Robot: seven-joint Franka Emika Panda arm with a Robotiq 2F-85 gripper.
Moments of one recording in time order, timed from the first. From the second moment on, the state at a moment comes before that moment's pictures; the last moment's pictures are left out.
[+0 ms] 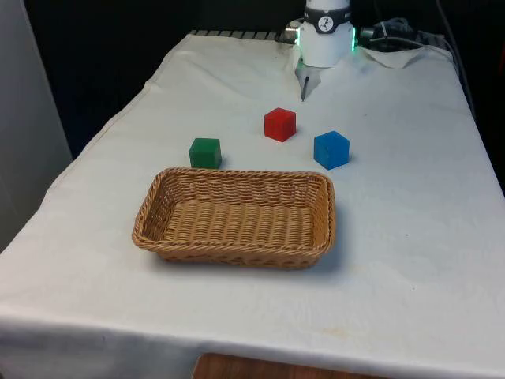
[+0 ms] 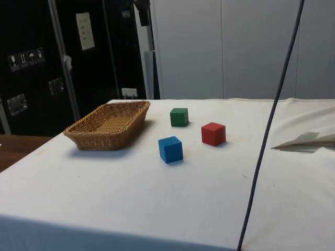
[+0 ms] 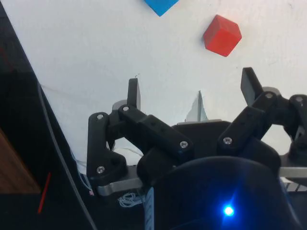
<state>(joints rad) 0.07 0.05 -0.07 -1.84 0.03 1.80 -0.04</state>
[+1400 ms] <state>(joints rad) 0.07 -0.08 -0.07 -1.95 0.02 1.78 0.11</state>
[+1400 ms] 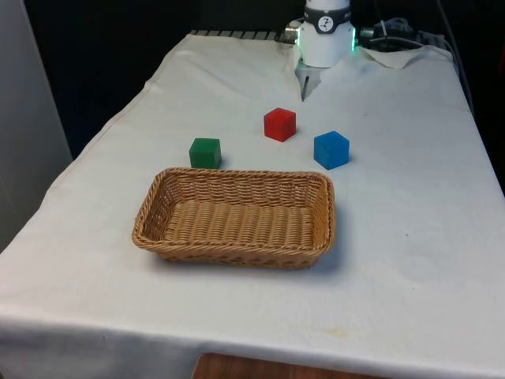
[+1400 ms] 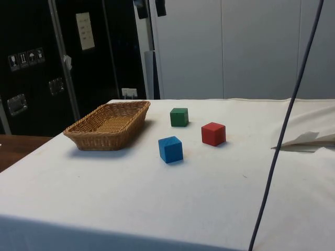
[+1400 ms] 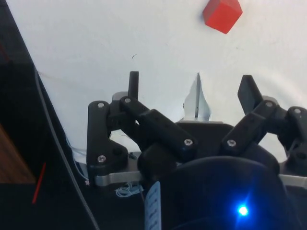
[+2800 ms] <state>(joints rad) 0.07 -0.05 -0.03 -2.09 -0.07 1.96 0.38</state>
